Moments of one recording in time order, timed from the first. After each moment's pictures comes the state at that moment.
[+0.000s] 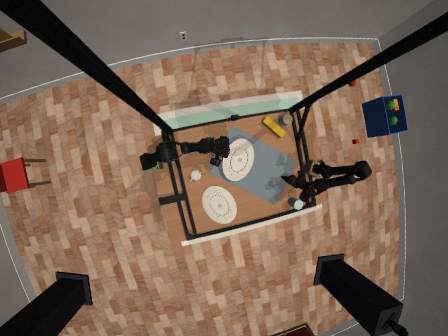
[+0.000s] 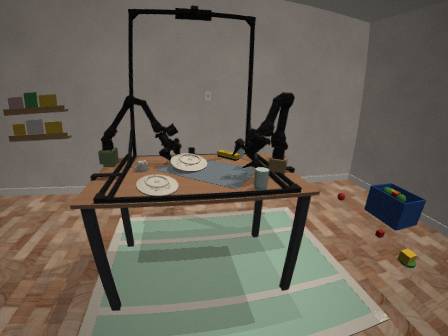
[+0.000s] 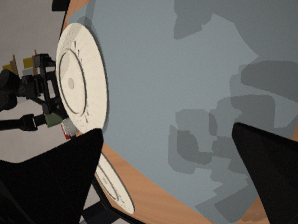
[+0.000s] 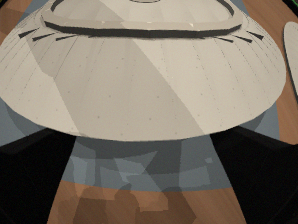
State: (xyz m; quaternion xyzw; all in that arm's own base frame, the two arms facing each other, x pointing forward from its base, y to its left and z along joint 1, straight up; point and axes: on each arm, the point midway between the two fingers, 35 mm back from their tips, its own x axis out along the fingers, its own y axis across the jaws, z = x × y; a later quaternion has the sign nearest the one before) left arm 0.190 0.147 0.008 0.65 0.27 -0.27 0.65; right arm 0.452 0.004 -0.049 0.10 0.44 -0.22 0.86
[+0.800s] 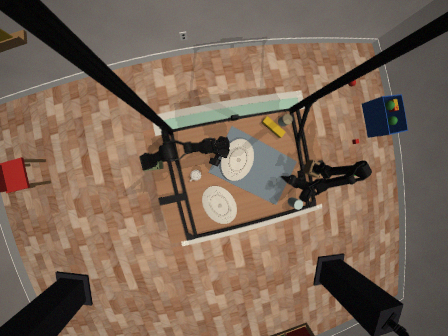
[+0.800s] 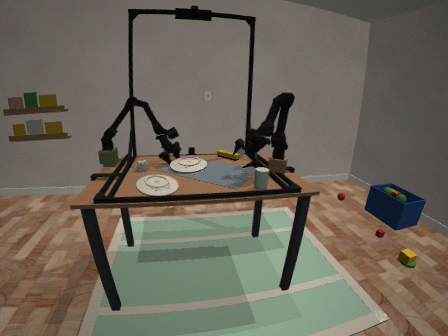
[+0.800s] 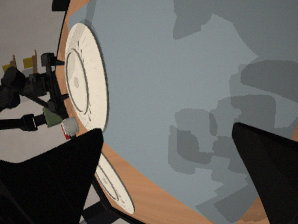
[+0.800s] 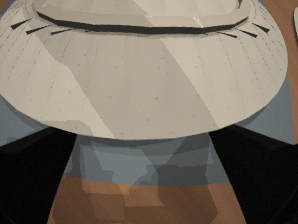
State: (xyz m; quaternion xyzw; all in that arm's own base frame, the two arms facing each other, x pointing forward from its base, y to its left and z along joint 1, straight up) left arm 0.190 0.147 0.008 0.65 0.27 -0.27 0.65; right arm 0.446 0.007 -0.072 0.11 0.48 -0.22 0.84
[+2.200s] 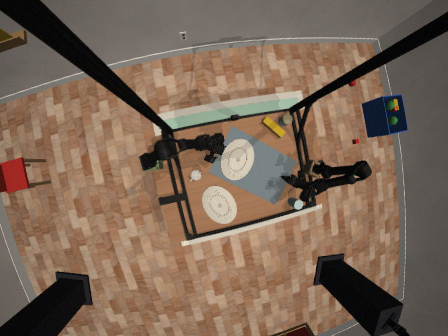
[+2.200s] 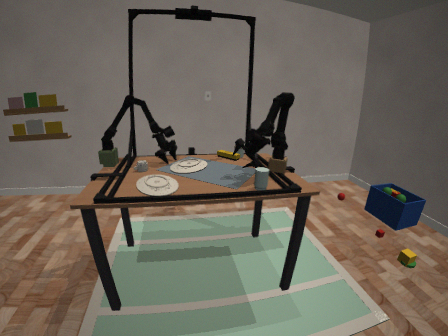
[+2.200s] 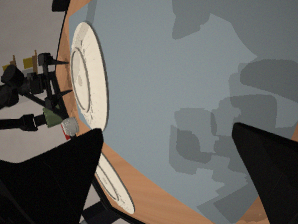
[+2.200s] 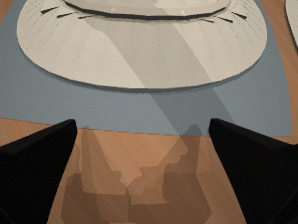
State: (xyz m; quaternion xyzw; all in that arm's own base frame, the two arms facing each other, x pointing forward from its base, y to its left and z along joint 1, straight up) left arm 0.190 0.147 0.008 0.66 0.27 -0.27 0.65; right arm 0.418 0.028 -0.066 0.11 0.47 -0.22 0.85
